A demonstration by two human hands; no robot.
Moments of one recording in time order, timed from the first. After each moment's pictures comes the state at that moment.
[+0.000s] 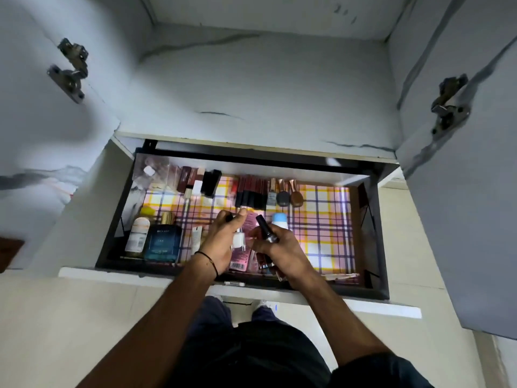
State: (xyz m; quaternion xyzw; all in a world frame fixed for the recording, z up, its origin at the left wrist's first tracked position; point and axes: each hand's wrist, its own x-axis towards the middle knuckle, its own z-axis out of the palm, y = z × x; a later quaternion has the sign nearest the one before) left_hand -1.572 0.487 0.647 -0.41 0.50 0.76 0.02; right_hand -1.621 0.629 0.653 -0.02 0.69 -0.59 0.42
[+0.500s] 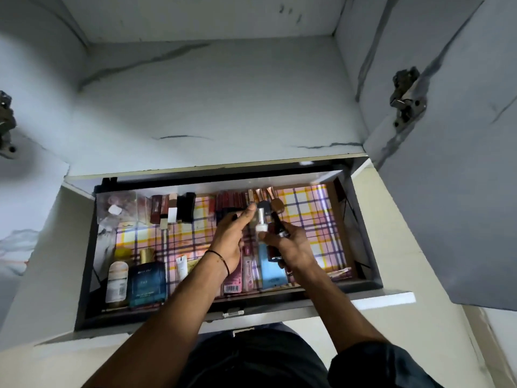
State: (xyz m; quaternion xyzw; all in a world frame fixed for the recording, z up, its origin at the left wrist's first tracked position) left_hand -1.636 0.499 0.663 -0.38 0.51 0.76 0.09; right_hand -1.653 0.639 0.650 0.11 0.70 -0.62 0.33
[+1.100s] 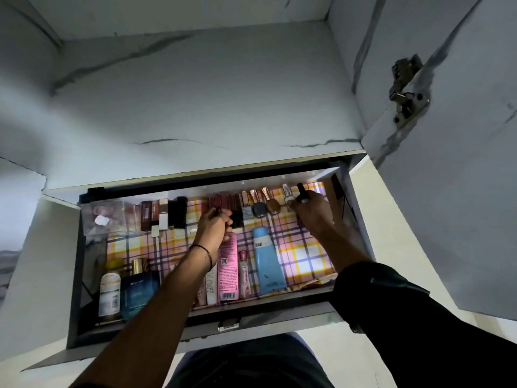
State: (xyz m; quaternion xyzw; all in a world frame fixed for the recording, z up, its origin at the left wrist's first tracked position) left_hand -1.663 0.468 0.634 -0.42 0.62 0.65 0.09; right_hand -1.758 0.671 0.595 0.14 0.86 -0.44 0.22
